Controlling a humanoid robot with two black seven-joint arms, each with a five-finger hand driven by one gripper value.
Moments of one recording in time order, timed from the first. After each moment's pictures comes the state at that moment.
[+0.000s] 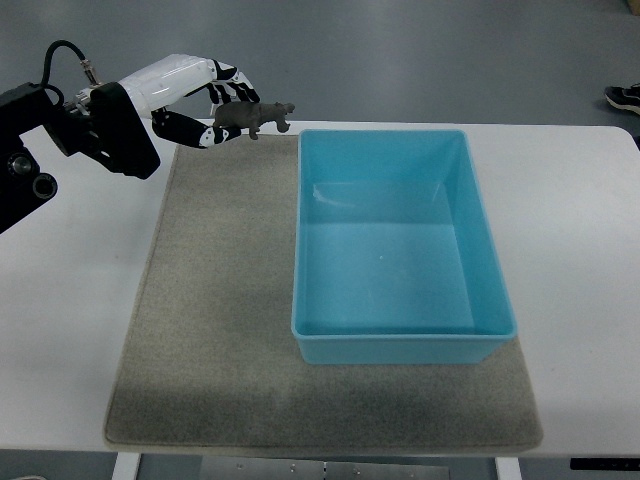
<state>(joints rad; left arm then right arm) -0.93 0.69 -0.55 -1.21 1.51 0.04 -0.38 0.04 0.00 -0.01 0.07 -0.05 0.17 0.06</state>
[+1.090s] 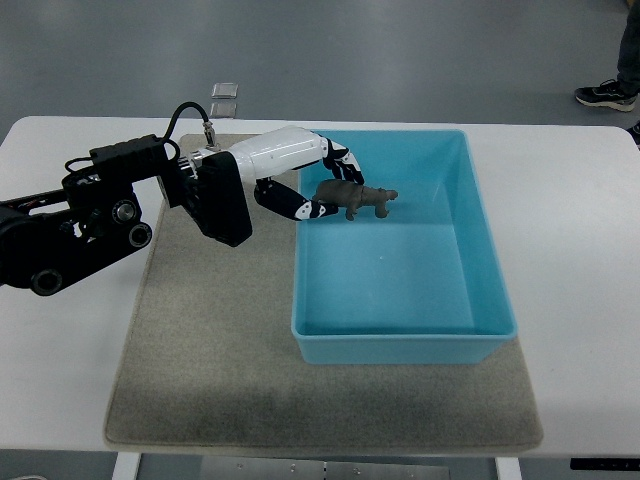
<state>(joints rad) -0.93 0.50 -0.41 -1.25 1.53 0.02 -0.38 0.04 0.00 -0.01 0.07 -0.05 0.17 0.06</state>
